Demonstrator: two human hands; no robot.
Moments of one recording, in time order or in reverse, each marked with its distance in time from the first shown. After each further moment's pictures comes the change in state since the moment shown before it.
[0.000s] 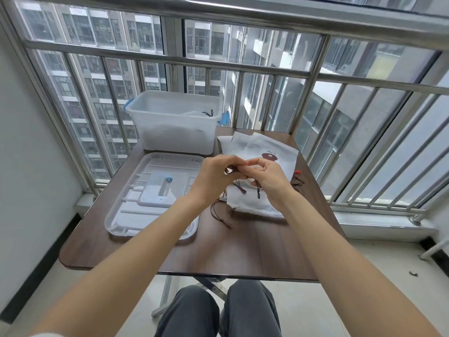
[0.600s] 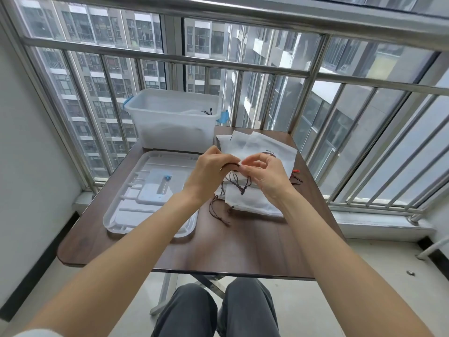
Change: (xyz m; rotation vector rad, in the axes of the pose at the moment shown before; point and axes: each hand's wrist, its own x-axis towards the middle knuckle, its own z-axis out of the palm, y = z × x) left_hand 0.001 -0.007 -0.005 0.184 0.069 0.121; right_hand 0.000 -0.001 -0.002 0.068 0.033 -0.097
